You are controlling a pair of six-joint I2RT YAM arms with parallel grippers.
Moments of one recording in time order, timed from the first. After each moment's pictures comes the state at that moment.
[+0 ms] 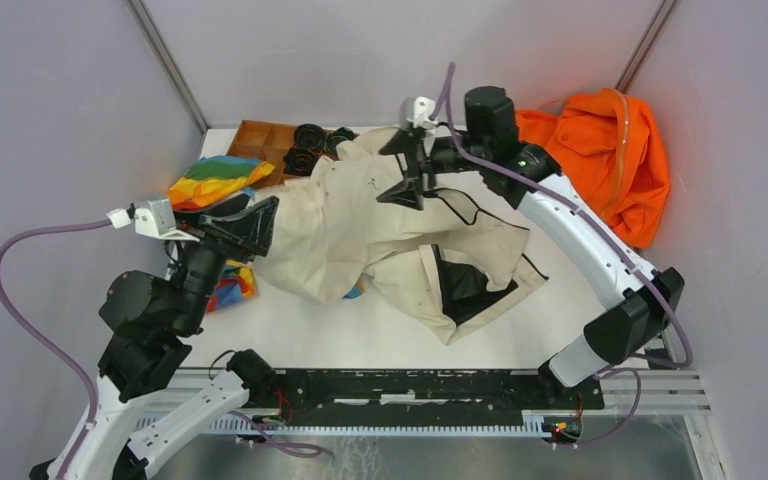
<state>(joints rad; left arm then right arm) -0.69 0.47 1.06 -0.30 -0.36 -0.35 0.63 1.59 1.73 -0.38 -0.90 -0.38</state>
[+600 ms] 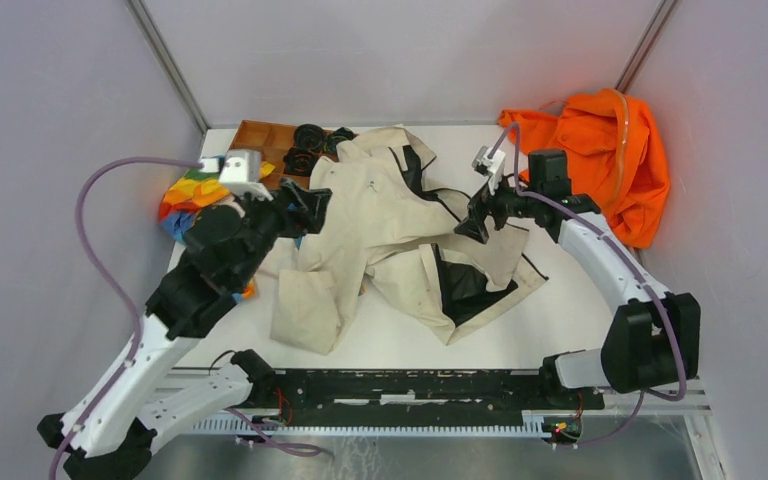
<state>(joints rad) -0.69 0.74 1.11 -0.42 -0.35 -0.40 0.19 1.36 1.07 -0.39 -0.79 -0.46</state>
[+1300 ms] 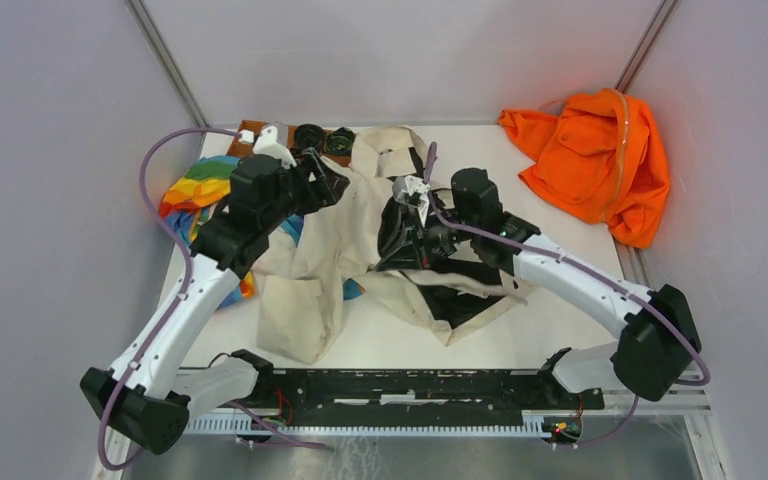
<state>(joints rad) -0.43 1.11 1.16 -0.41 0.00 -0.60 0.62 1.42 1.04 -0.06 -1.01 -0.04</state>
